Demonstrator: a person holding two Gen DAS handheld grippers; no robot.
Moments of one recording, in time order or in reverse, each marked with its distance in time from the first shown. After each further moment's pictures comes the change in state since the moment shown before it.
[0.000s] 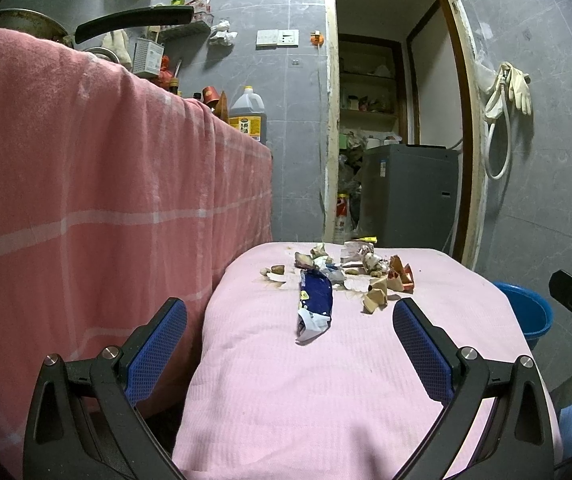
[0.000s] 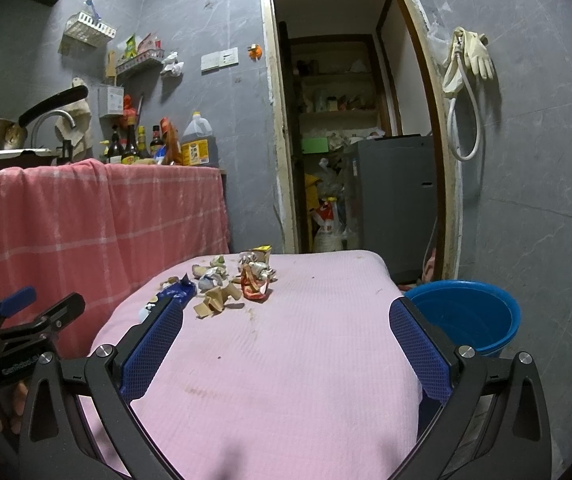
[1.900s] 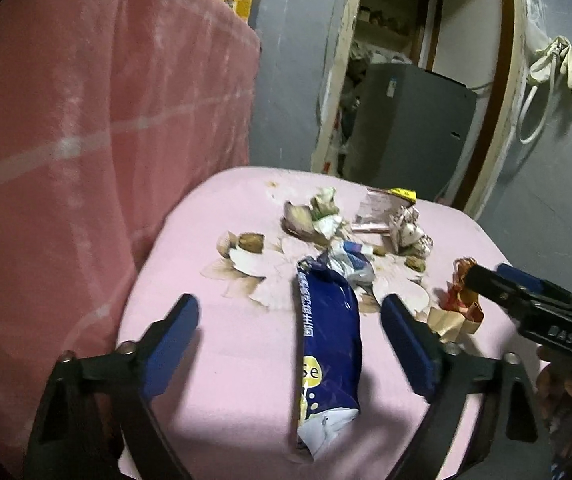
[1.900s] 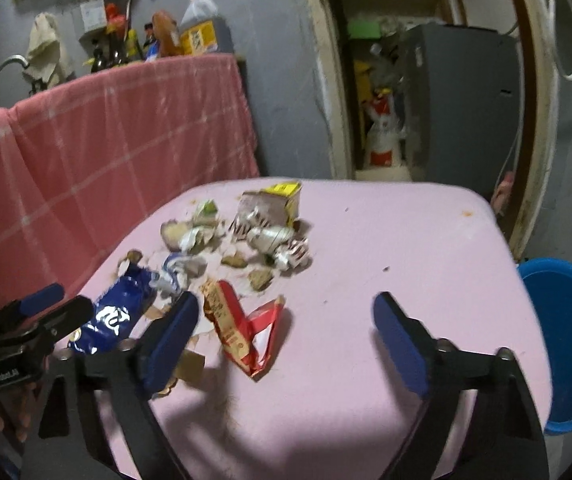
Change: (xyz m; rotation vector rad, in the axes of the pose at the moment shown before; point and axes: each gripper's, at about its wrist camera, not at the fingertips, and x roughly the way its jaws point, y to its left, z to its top) left arm 0.179 0.022 0.032 -0.097 0.421 -0.114; right arm 0.230 -0.016 0.028 0.006 0.470 0.214
